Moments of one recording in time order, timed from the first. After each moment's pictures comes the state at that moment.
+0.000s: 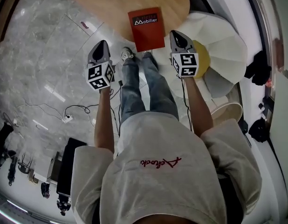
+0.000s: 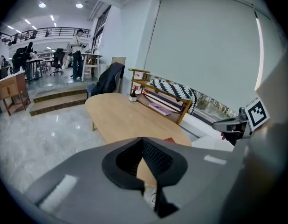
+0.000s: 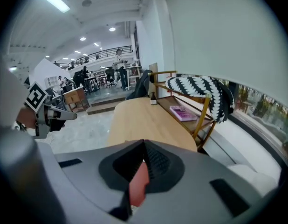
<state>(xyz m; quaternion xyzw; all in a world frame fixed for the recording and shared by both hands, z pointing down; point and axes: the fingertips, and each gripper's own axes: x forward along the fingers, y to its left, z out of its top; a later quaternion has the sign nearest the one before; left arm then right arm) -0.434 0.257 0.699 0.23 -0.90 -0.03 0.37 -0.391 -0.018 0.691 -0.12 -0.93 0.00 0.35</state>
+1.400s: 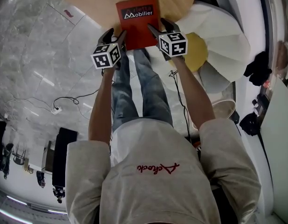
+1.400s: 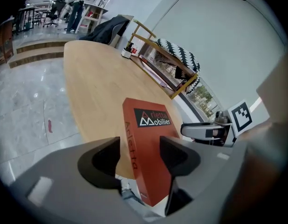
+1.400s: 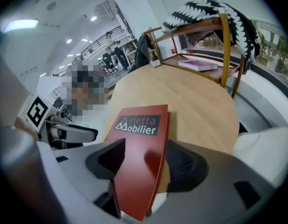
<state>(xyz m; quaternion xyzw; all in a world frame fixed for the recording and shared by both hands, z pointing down) -0.401 0.151 0.886 0.28 -0.79 -0.14 0.53 -0.404 0.004 0.876 -0.19 -0.85 0.11 0.49</state>
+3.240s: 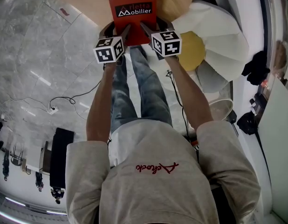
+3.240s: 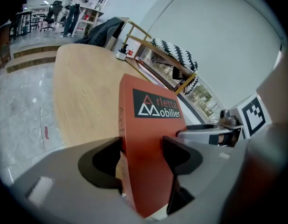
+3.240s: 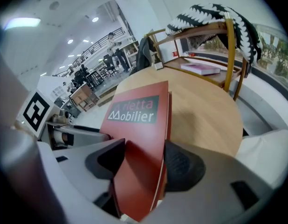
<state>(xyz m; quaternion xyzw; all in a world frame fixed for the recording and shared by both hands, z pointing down) -0.417 0.119 0.885 0.29 -0.80 -0.13 0.51 -0.414 0.021 0.868 -0.19 -0.85 0.11 0.47</state>
